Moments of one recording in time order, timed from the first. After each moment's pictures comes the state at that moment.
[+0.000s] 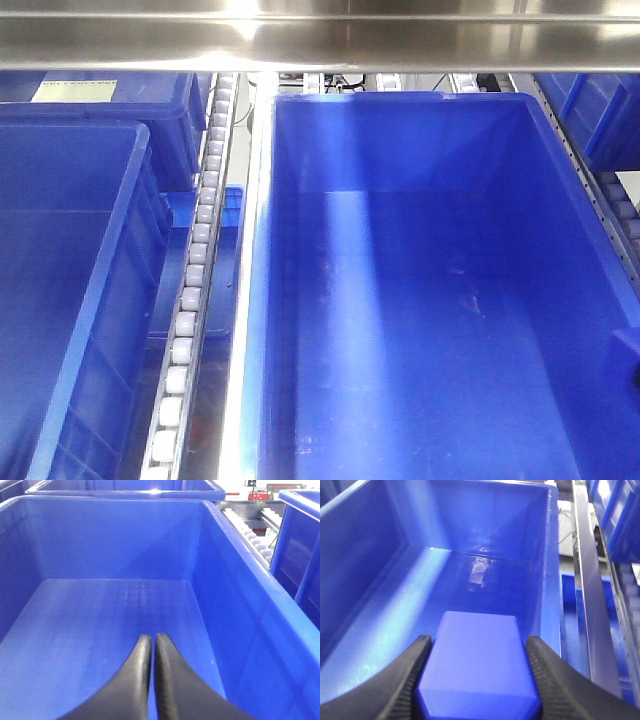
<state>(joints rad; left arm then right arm) 0.00 -0.01 0.03 0.01 0.19 -0.04 -0.02 0.25 -0.40 0.32 0.58 -0.34</state>
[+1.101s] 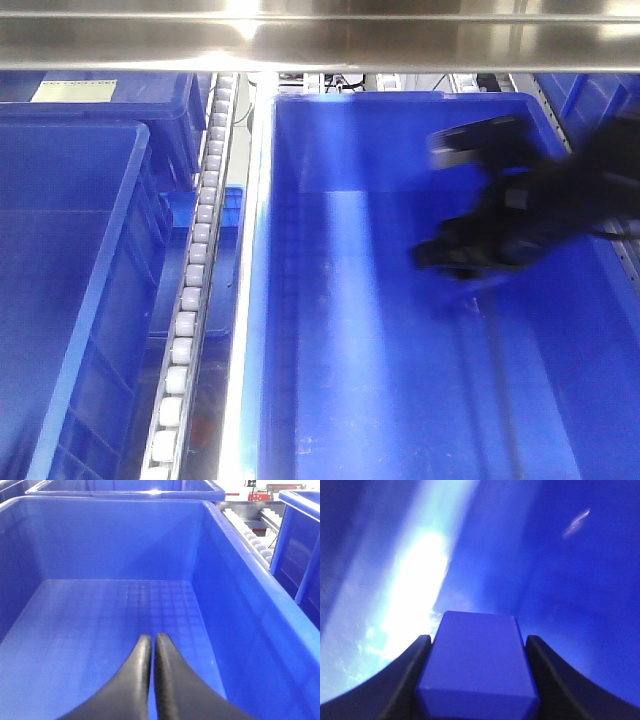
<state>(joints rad) 0.00 -0.01 0.03 0.01 0.19 -0.04 0.38 1.58 -1.24 -0.02 0.88 0.00</state>
